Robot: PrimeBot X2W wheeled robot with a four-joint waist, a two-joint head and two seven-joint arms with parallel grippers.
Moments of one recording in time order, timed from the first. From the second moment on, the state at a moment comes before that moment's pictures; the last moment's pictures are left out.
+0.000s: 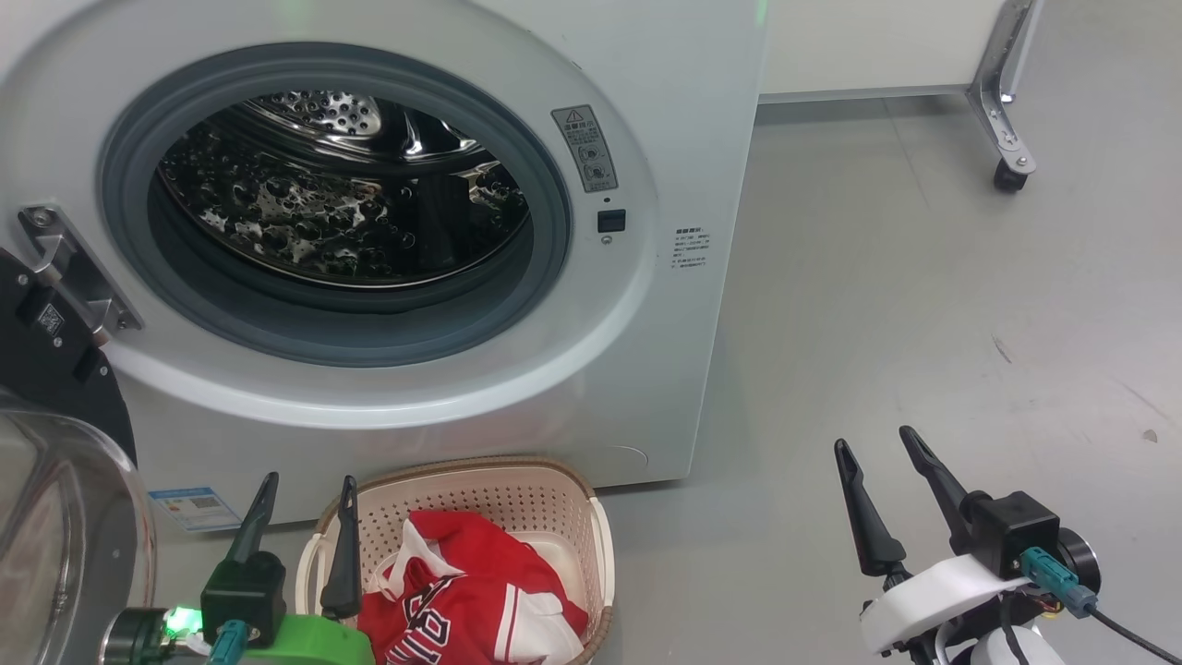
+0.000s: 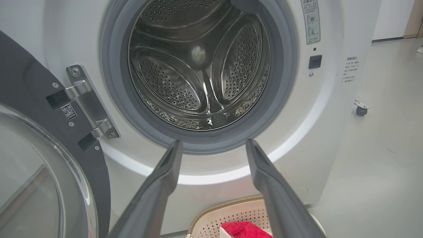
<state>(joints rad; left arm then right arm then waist) 0.01 0.08 -0.18 0.22 -0.20 0.10 -0.25 0.00 -0.09 0.21 0.23 0.27 0.07 -0.24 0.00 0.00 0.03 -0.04</state>
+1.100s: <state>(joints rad) 0.07 0.10 -0.19 0.10 -0.16 0.11 -0.23 0.03 -0.09 0.21 0.18 0.27 0.05 -0.22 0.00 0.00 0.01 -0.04</state>
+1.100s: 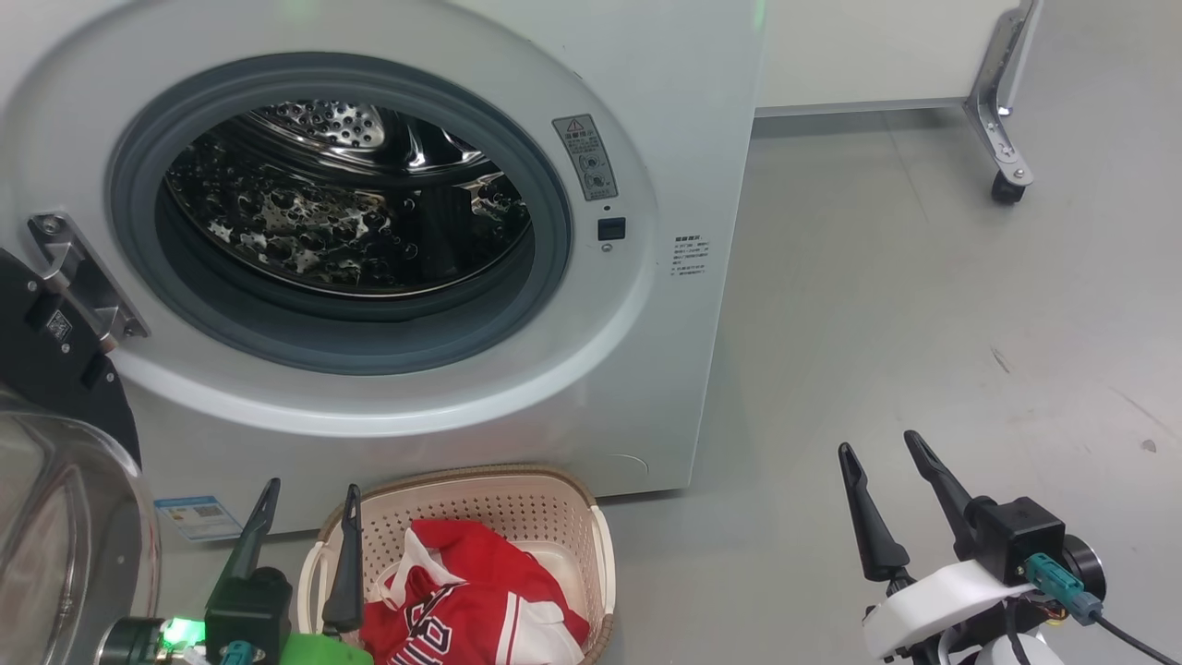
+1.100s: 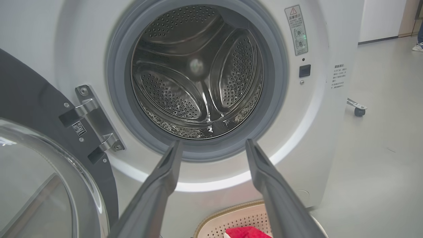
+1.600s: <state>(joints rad) 0.09 0.10 -0.19 0.06 -0.13 0.11 -0.19 0.05 -0.09 0.21 0.17 0.27 0.04 -0.22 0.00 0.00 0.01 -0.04</state>
